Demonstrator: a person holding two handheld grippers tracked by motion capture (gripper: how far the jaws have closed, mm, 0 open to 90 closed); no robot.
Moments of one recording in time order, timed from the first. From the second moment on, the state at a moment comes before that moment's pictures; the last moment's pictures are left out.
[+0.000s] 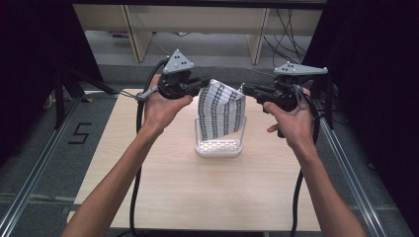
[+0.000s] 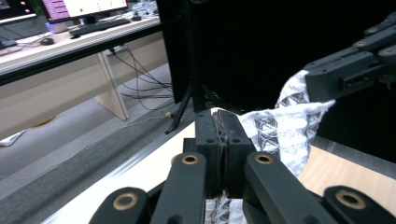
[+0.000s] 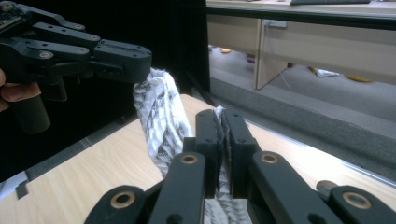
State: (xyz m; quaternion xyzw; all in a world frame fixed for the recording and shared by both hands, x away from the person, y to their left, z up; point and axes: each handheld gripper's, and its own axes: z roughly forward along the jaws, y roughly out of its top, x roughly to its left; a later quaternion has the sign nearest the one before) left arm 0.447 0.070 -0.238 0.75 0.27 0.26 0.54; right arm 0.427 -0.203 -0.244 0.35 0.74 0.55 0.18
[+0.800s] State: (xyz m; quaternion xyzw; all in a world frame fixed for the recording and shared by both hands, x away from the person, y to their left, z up) left arm 0.538 0.055 -0.274 0.73 0.38 0.24 0.53; right arm 0.513 -0.191 -0.271 0.44 0.71 0.52 0.17
